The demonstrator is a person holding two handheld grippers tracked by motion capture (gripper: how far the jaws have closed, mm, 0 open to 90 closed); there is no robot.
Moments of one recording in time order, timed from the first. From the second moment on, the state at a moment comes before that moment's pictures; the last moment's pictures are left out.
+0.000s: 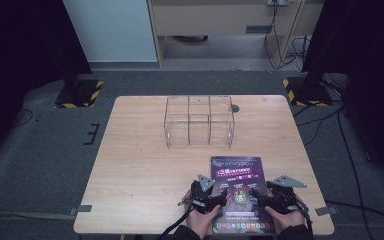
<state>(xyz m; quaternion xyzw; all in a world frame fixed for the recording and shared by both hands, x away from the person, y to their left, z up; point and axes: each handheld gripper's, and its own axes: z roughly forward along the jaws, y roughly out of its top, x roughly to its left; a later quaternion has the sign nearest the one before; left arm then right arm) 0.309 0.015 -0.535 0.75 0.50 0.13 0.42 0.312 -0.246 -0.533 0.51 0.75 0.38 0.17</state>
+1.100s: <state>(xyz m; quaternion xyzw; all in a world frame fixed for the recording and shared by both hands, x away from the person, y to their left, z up) 0.310 0.015 -0.532 0.69 0.53 0.11 0.47 0.309 -0.243 -0.536 0.51 0.74 0.39 0.18</state>
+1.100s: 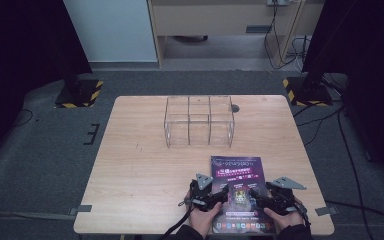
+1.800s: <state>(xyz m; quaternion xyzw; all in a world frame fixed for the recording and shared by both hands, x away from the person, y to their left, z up) 0.316 0.014 -0.537 0.70 0.48 0.04 0.53 0.309 -0.246 -0.537 0.52 0.74 0.40 0.17</state>
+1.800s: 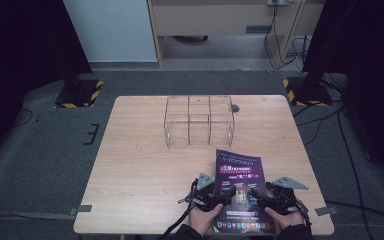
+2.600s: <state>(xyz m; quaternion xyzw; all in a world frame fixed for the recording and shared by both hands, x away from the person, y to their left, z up) 0.313 0.018 -0.535 0.74 0.44 0.06 0.50 0.310 -0.246 -0.537 0.52 0.74 0.40 0.17</state>
